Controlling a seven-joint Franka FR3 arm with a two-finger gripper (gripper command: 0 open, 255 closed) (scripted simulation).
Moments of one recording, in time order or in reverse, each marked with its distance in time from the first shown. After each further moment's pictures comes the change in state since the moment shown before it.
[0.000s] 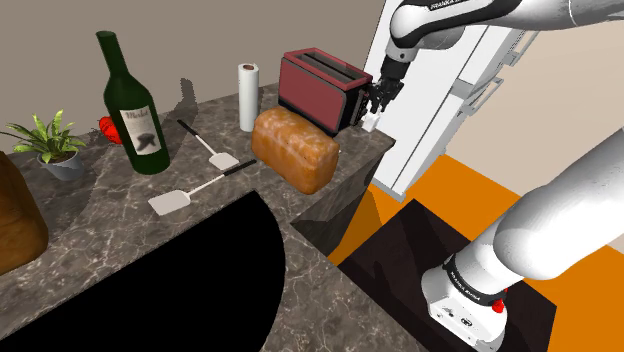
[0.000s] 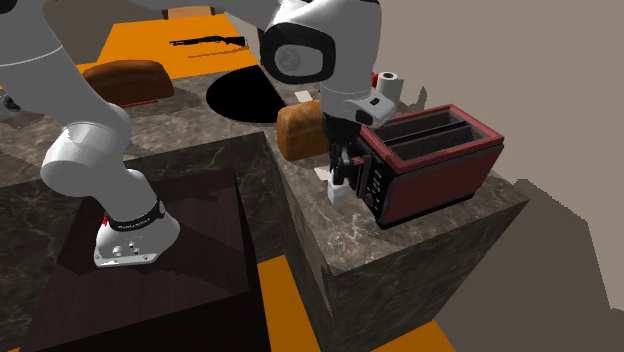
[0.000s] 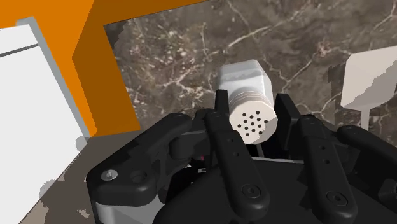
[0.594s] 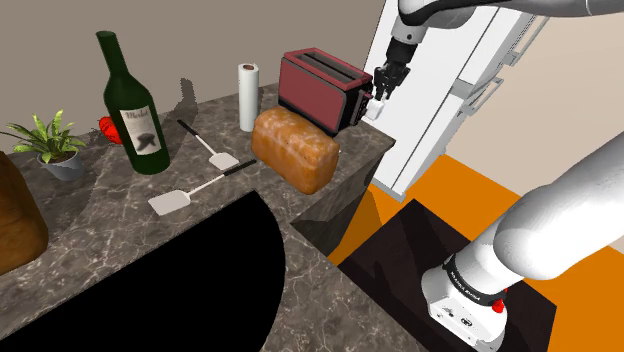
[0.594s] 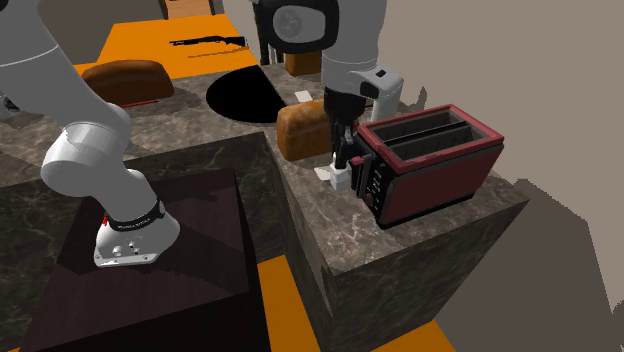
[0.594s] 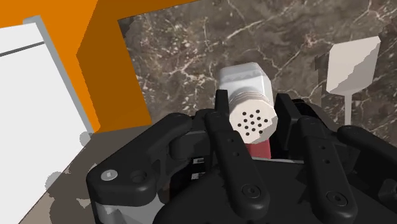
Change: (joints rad) arm 0.001 -0.028 0.003 0.091 -0.007 -0.118 0.007
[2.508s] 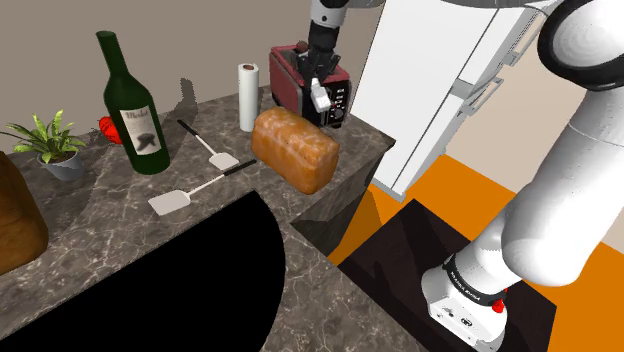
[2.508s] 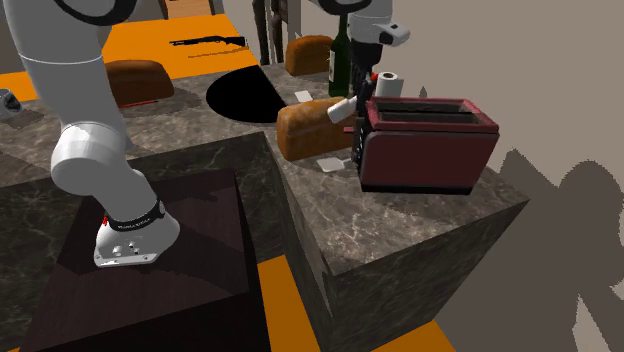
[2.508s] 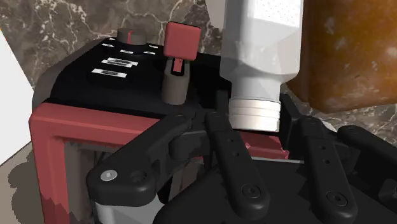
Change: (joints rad) arm 0.178 0.308 0.173 0.405 0.043 -0.097 0.338
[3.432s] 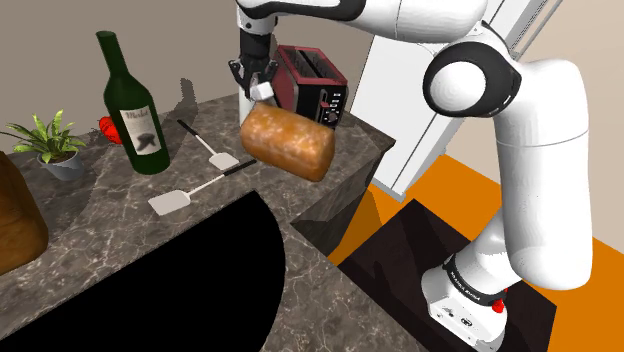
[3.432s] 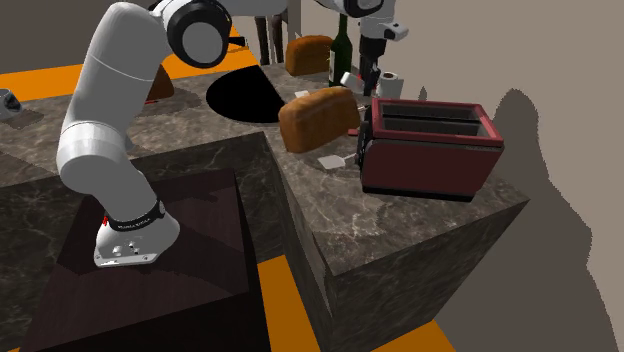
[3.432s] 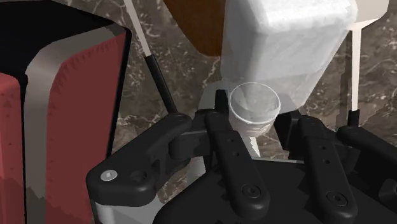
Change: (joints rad) arm 0.133 0.452 0.063 0.594 -0.009 -0.138 0.203
